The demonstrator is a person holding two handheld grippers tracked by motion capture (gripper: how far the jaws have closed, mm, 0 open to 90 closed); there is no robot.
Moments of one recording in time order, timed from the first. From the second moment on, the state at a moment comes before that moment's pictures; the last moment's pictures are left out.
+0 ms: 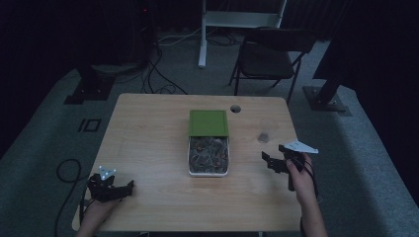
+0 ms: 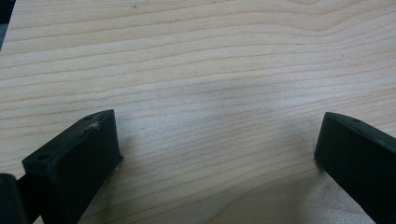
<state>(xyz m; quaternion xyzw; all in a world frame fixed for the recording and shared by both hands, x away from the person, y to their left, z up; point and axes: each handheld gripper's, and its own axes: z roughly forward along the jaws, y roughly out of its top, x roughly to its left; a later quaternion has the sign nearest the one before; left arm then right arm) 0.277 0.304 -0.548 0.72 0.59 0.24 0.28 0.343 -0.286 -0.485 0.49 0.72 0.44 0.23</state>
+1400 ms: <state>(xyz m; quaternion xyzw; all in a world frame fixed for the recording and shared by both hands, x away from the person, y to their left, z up) 0.277 0.304 -0.548 0.72 0.59 0.24 0.28 0.287 -0.309 -0.549 0.47 0.77 0.39 0.18</state>
